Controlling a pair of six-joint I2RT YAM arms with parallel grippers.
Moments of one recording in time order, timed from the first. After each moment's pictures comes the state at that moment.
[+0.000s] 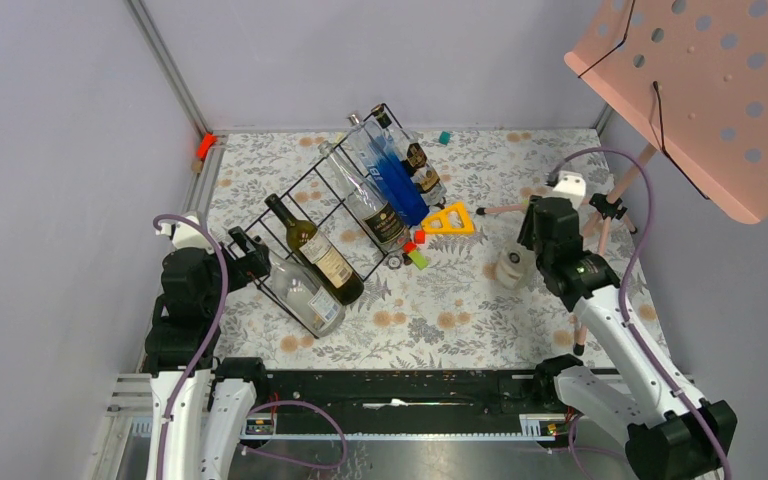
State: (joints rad) left arm 0.02 0.49 0.79 -0.72 -0.01 -0.40; right arm 0.36 0.93 0.82 -0.43 0.47 0.28
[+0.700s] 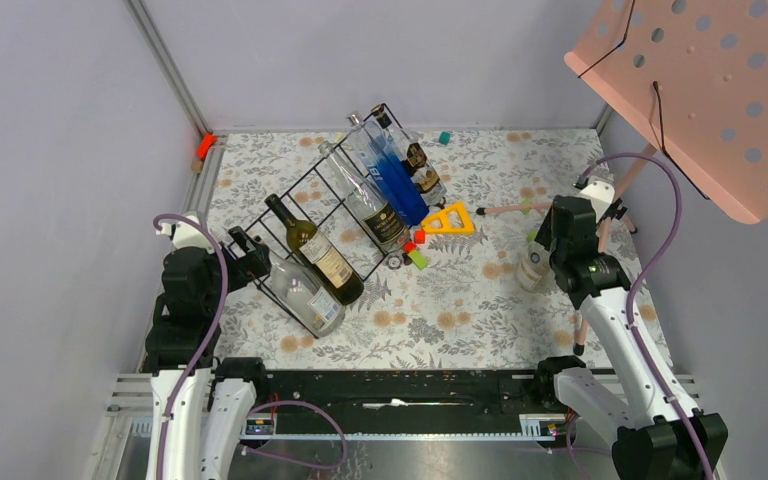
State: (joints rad) left arm 0.02 0.49 0.79 -0.72 -0.01 -0.41; right arm 0.17 0.91 0.82 -0.49 0.51 0.36
